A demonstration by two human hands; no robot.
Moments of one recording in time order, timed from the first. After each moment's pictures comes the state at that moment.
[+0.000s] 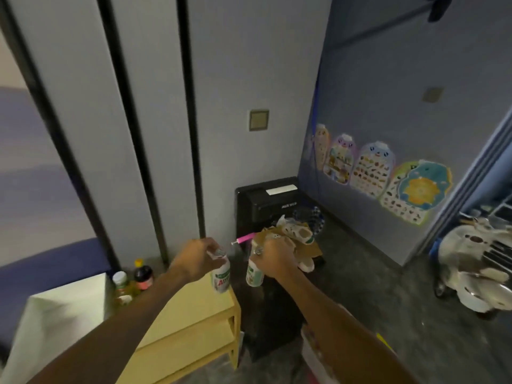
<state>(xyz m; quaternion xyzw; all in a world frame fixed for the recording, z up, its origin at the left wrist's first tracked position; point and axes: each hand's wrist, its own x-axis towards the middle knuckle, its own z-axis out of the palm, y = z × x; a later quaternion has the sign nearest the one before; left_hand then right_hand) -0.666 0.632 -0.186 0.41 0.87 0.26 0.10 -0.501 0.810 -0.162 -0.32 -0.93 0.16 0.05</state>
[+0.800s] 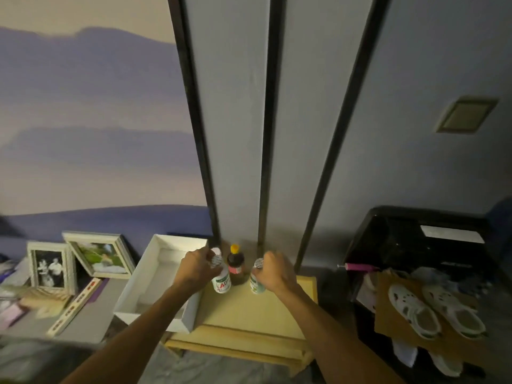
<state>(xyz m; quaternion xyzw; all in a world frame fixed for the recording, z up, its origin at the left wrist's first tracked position) -0.811 0.478 -0.288 0.00 0.95 0.31 0.08 -0.775 0.708 -0.274 -0.09 -0.97 0.19 -0.07</state>
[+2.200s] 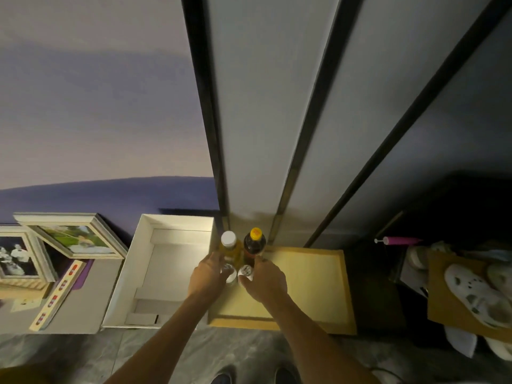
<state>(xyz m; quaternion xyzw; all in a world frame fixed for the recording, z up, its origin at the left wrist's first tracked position) -0.862 0.449 -0.452 0.00 0.95 0.27 0.17 -0.825 0.610 -0.447 -0.14 -0.95 0.24 -0.17</state>
